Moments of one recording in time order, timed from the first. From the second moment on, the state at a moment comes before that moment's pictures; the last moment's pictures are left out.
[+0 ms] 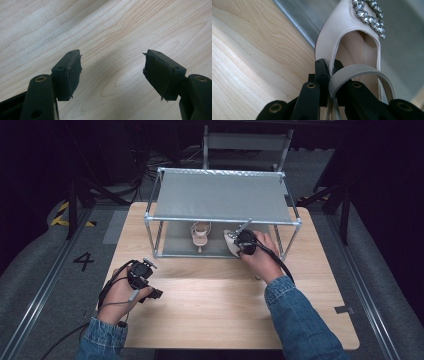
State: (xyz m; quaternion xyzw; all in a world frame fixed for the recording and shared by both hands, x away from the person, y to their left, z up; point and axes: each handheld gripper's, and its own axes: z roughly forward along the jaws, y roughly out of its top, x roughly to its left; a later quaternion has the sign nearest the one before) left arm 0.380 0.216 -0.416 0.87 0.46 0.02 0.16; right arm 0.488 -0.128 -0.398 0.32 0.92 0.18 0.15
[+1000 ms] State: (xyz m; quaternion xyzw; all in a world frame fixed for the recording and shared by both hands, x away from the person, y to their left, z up) left arm 0.381 0.220 -0.416 0.87 0.46 0.02 0.16; right arm 0.495 -0.111 -0.409 0.33 0.89 0.22 0.21
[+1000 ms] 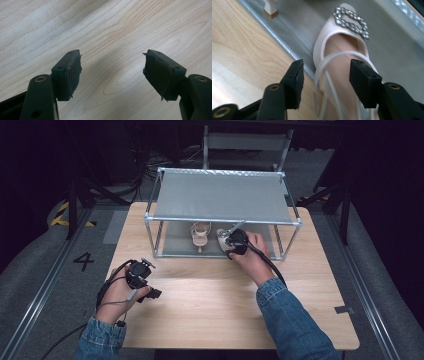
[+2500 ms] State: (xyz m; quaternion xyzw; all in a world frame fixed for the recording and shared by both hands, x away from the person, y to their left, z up) left arm 0.380 0.215 -0.417 0.88 0.45 0.01 0.16; right arm 0.434 -0.196 -0.431 0.41 0.88 0.23 0.12
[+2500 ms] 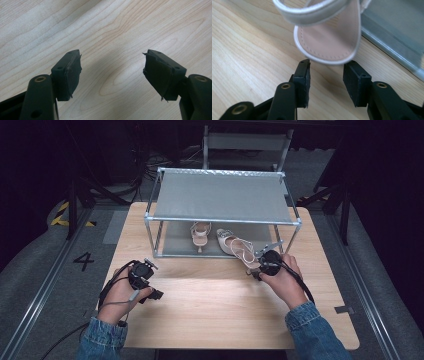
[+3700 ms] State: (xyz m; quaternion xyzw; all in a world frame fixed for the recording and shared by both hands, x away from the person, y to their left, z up) left arm 0.378 0.220 -0.420 0.88 0.46 0.01 0.16; right arm 0.478 -0.126 -0.421 0.40 0.86 0.28 0.13
